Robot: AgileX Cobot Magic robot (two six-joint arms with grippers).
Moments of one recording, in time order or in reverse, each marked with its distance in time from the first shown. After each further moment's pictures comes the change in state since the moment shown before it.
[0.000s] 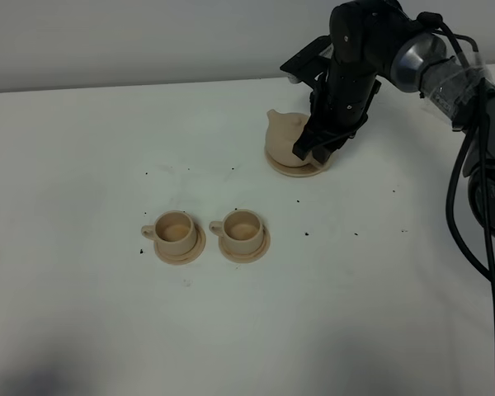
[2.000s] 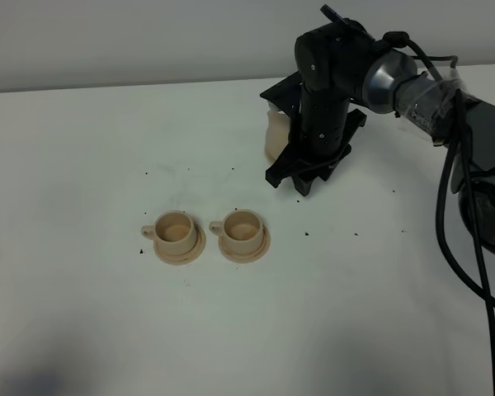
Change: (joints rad) left arm 0.000 0.000 0.000 0.000 0.000 0.000; right arm 0.098 -0.076 0.163 -0.023 0.004 0.221
